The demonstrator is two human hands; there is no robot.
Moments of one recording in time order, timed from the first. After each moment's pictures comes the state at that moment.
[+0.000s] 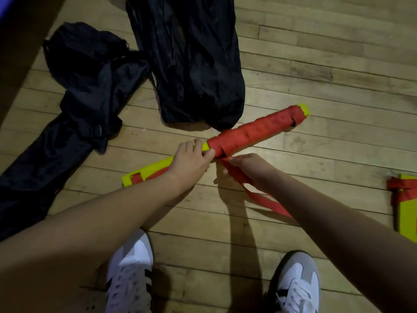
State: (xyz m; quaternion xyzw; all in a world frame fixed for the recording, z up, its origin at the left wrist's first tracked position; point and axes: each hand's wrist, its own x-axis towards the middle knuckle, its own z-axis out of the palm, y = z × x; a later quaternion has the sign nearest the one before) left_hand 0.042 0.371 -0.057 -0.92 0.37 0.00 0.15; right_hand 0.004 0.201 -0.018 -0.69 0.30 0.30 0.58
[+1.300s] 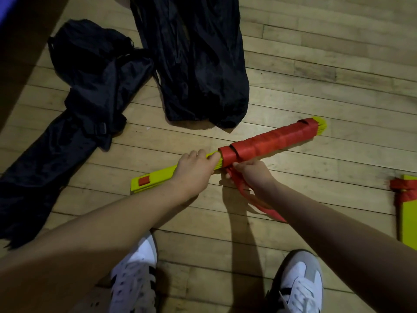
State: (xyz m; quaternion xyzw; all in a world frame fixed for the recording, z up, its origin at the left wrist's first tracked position) left_hand 0.024 0.370 -0.045 -0.94 0.32 0.09 0.05; right_hand -0.016 0.213 -0.033 -0.69 0.34 0.20 0.61
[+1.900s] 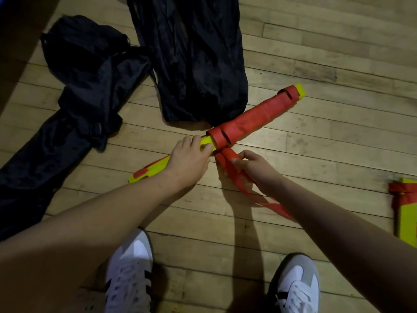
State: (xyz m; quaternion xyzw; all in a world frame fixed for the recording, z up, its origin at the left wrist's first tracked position) left_hand 0.052 0.375 -0.056 -0.94 0.33 -0.01 0.06; right_hand 0.001 0.196 -0.024 -0.70 0.31 0.25 0.59
